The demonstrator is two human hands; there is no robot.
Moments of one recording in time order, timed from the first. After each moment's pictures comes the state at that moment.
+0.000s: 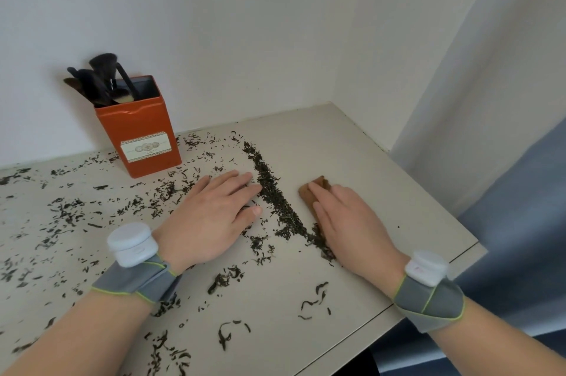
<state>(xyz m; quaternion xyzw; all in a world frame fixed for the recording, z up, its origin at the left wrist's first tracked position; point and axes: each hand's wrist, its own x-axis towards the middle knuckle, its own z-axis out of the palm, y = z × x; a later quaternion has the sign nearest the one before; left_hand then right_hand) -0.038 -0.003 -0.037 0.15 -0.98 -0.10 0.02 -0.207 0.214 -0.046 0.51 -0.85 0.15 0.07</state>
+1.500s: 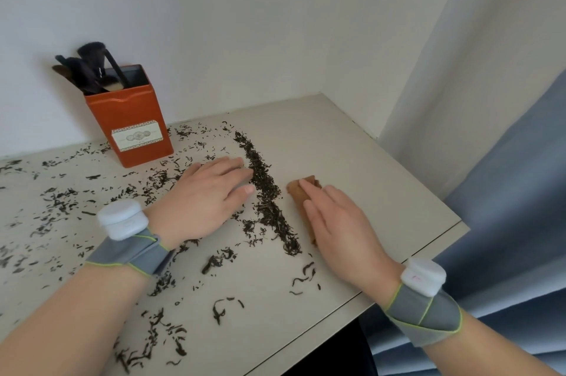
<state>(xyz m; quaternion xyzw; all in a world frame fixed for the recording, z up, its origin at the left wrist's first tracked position) -0.040 -0.003 -0.024 0.15 -0.98 -0.11 0.01 -0.170 0.233 -0.046 0.47 -0.84 0.26 0.04</state>
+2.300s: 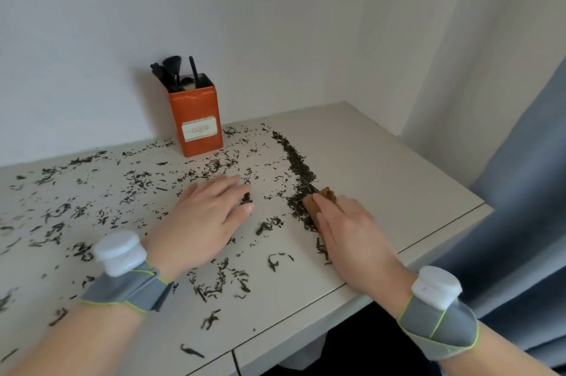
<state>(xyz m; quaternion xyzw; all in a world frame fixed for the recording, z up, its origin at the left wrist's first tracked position) 0.077 0.012 -0.033 0.19 -0.98 -0.09 0.05 -0.093 0.235 -0.057 0.50 -0.84 0.19 0.13</state>
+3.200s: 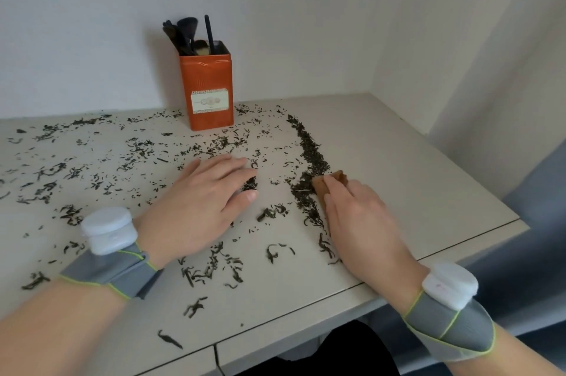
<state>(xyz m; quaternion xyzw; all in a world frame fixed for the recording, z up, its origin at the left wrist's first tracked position) 0.078 0.014 -0.046 0.20 -0.97 -0.09 0.09 -0.101 0.220 -0.051 0.50 -0.84 0.15 0.14</state>
